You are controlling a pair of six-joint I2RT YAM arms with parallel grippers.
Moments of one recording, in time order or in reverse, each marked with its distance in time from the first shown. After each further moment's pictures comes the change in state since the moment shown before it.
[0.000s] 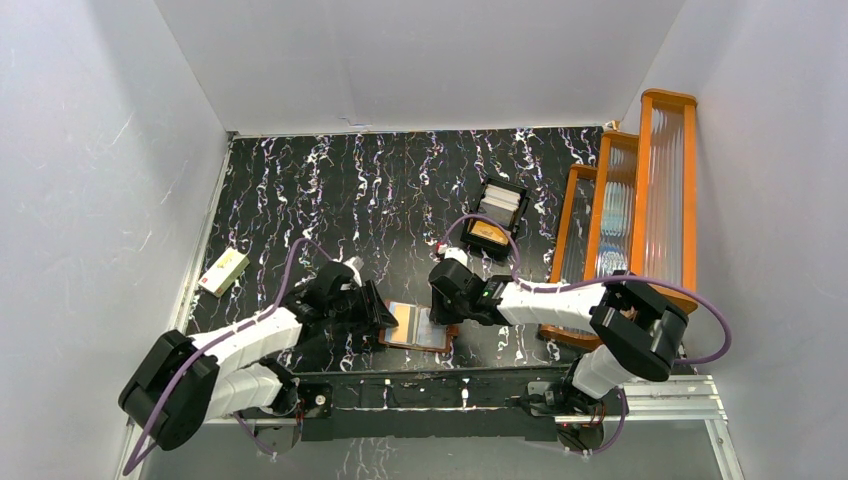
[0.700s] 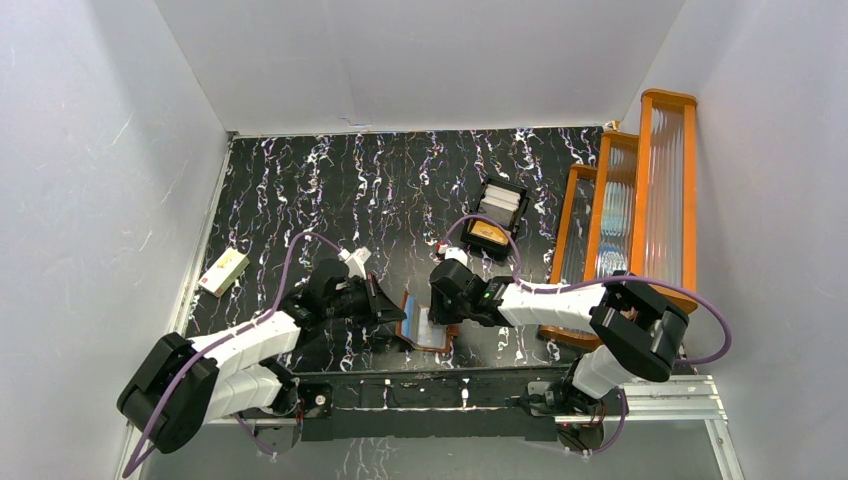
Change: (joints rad) left arm 0.006 -0.028 -0.052 0.285 0.158 -0.029; right arm -0.002 -0.003 -0.019 0.047 -0.005 0.001
